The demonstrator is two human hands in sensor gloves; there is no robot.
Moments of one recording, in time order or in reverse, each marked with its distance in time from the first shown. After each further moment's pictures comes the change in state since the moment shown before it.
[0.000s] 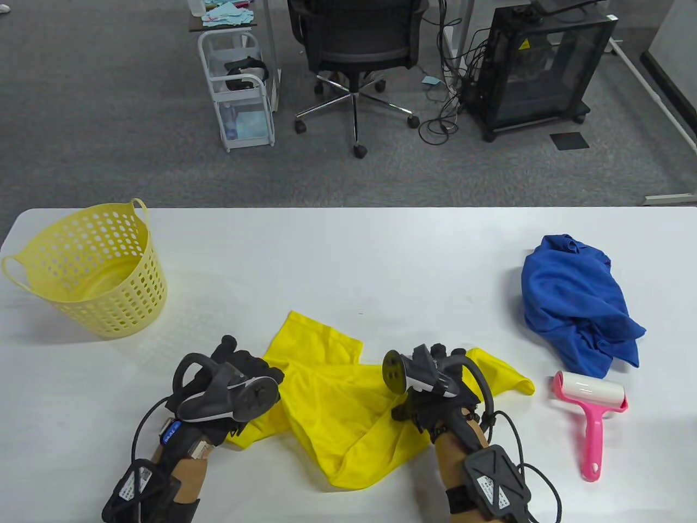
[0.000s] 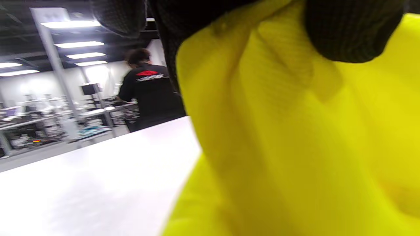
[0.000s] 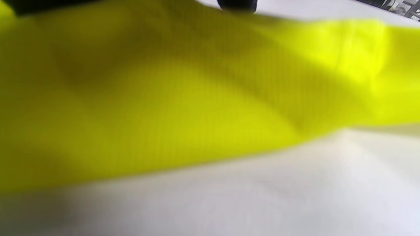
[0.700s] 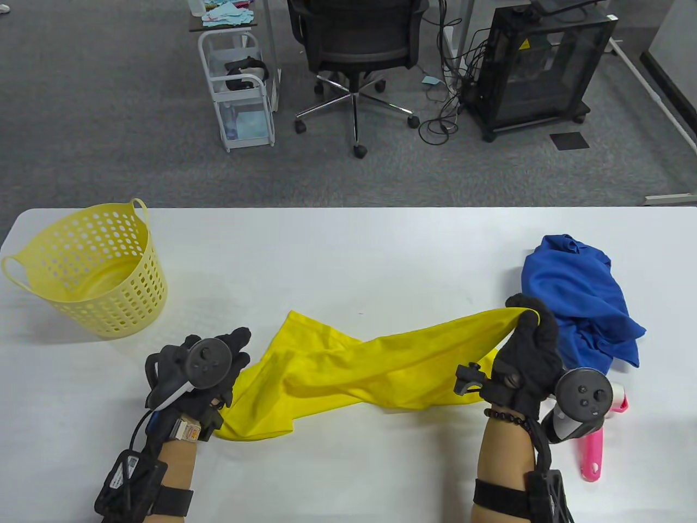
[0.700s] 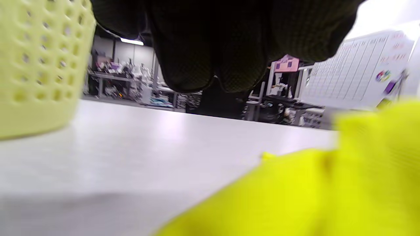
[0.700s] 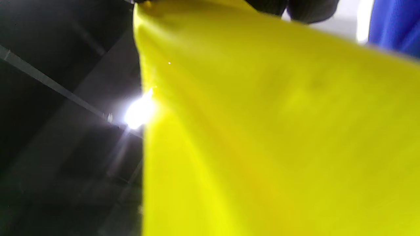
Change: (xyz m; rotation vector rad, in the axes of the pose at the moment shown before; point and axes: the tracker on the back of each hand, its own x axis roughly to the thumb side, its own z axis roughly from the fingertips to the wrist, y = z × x) left_hand -0.053 -0.031 0.003 0.072 0.330 0.249; right_hand -0.156 -0.015 0.095 -1.272 0.371 -1.432
